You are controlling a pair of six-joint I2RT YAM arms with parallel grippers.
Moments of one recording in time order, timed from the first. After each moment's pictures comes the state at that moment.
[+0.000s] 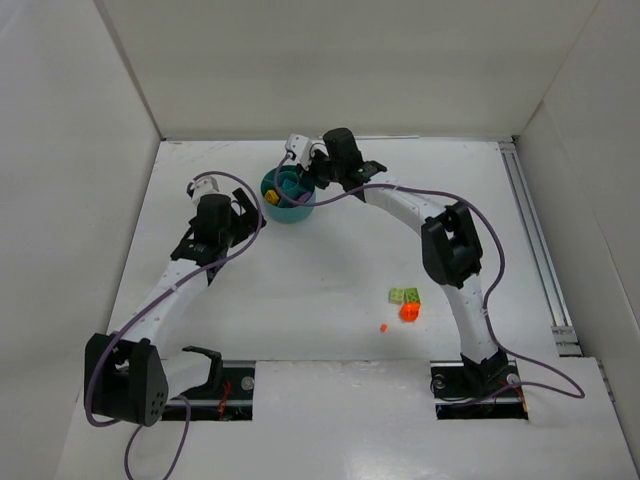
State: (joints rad) left arm -0.23 1.14 0.76 -0.21 -0.18 -0.68; right arm 0.61 2.27 1.98 -0.17 -0.29 -0.59
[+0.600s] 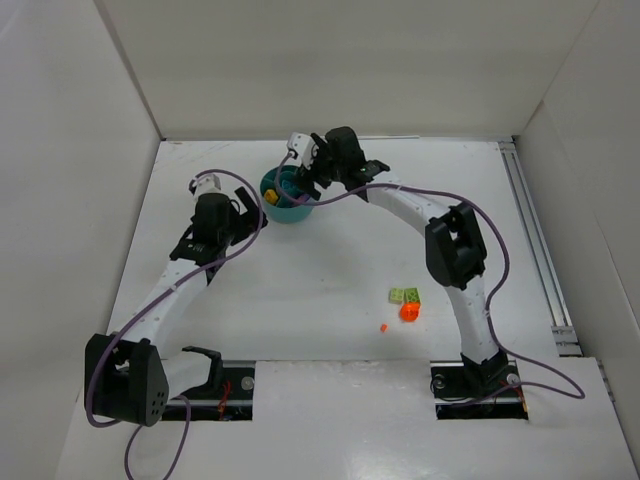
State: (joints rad) left arm -0.22 1.14 0.76 -0.18 -0.12 -0.65; right arm 0.60 2.26 1.98 -0.20 -0.29 -0.59
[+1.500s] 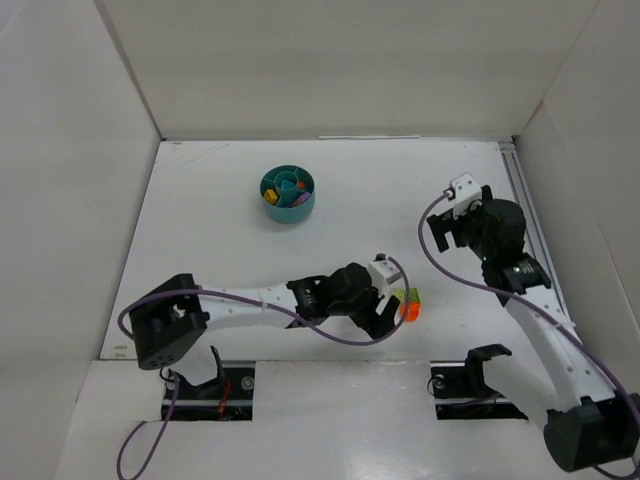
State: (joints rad) left arm -1.18 1.49 0.84 0.04 0.08 -0.38; right arm 0.19 0.92 0.77 -0.23 -0.06 -0.37
